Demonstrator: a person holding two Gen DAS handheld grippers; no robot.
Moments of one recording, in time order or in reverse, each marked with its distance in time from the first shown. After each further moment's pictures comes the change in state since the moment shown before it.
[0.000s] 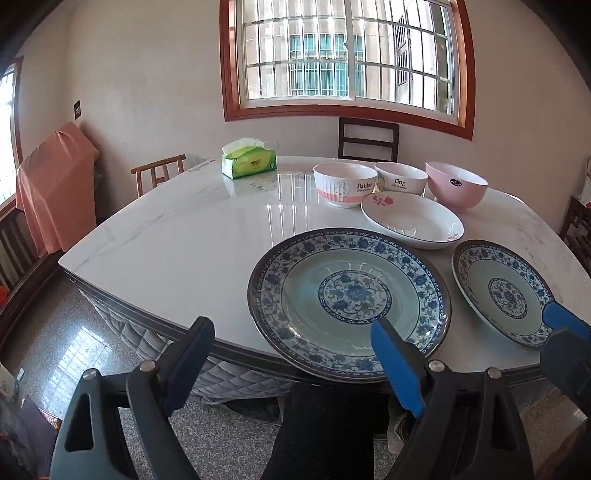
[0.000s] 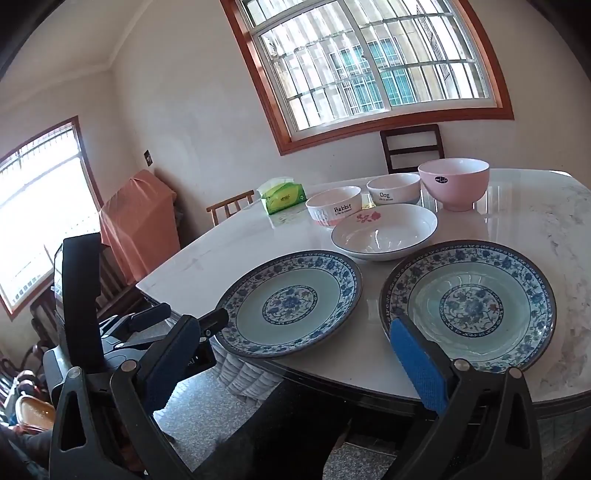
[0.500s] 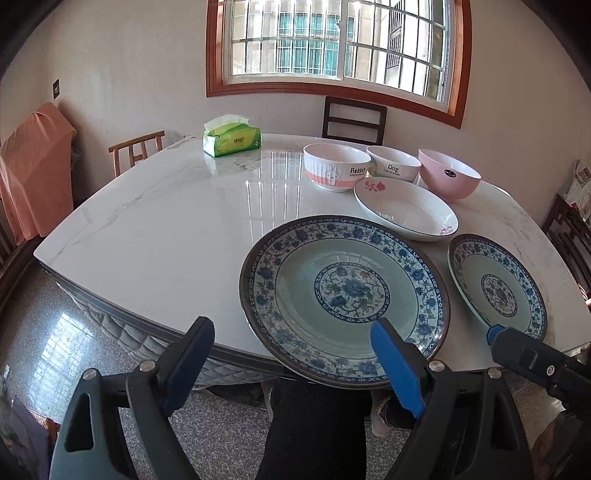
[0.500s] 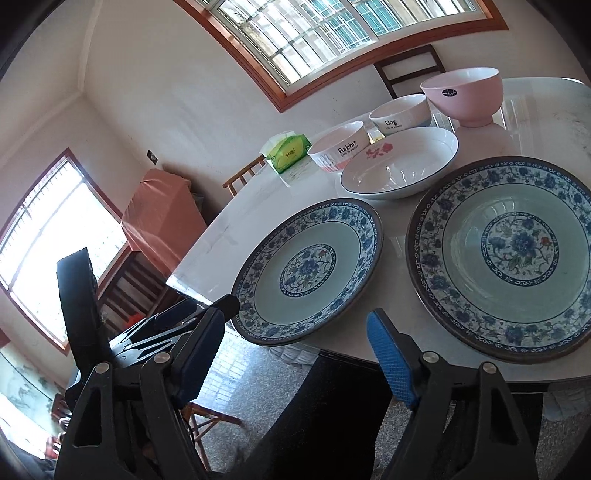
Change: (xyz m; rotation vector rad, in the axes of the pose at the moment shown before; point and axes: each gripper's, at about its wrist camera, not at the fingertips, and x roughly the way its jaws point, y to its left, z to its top) left arm 0.021 0.020 0.024 -0.025 0.111 -0.099; right arm 0.042 -0.028 -0.001 0.235 0.190 0.128
